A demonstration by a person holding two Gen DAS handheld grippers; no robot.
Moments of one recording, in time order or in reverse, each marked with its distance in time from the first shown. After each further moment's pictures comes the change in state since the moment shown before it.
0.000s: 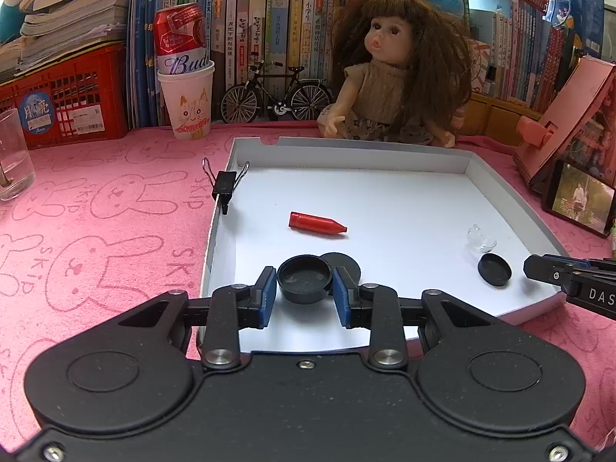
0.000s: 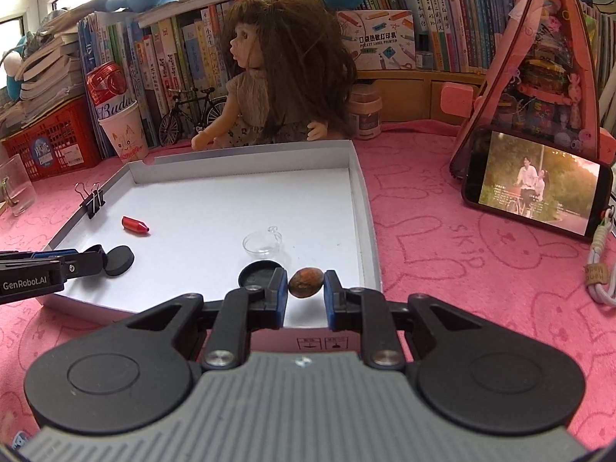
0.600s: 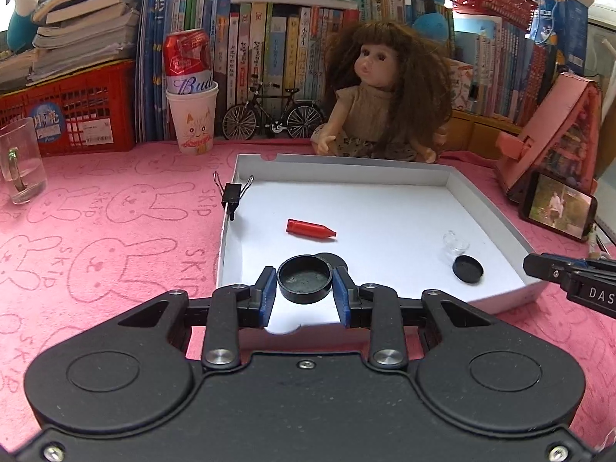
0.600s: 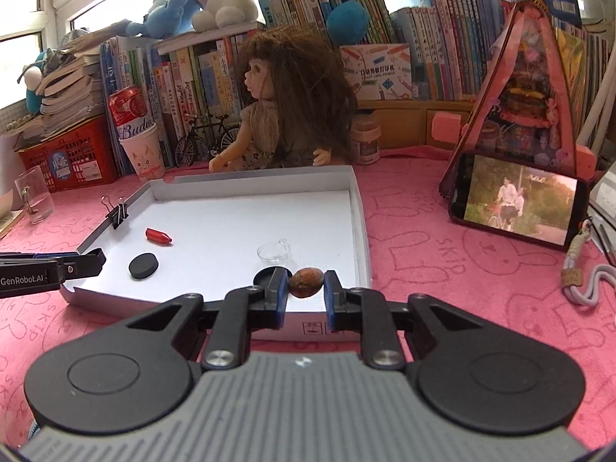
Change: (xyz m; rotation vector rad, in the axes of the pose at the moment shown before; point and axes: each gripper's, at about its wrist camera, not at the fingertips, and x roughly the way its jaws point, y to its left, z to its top) left arm -0.040 0.002 -0.006 -0.005 -0.050 -0.027; right arm -0.037 0.000 -0.006 -0.006 -0.077 0.019
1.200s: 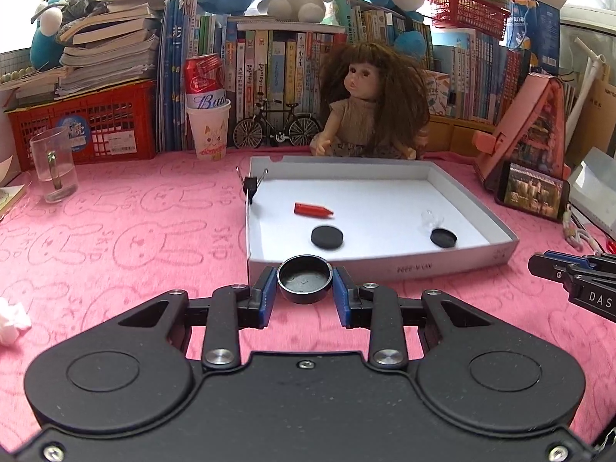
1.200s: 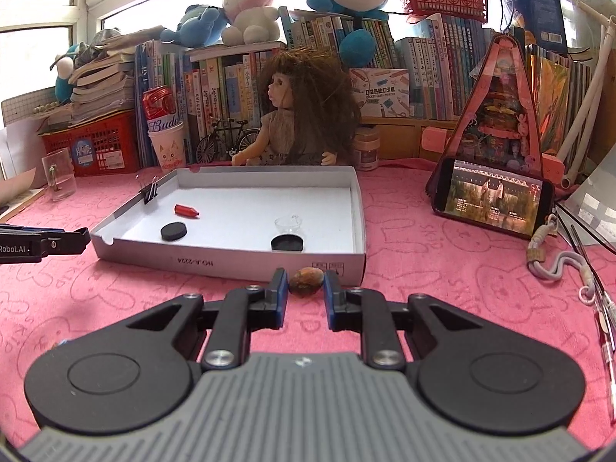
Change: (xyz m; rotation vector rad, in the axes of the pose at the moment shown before) left arm -0.080 0.004 -0.038 0.034 -0.065 -0.004; right arm -0.067 0.012 -0.043 -0.070 -0.084 -0.008
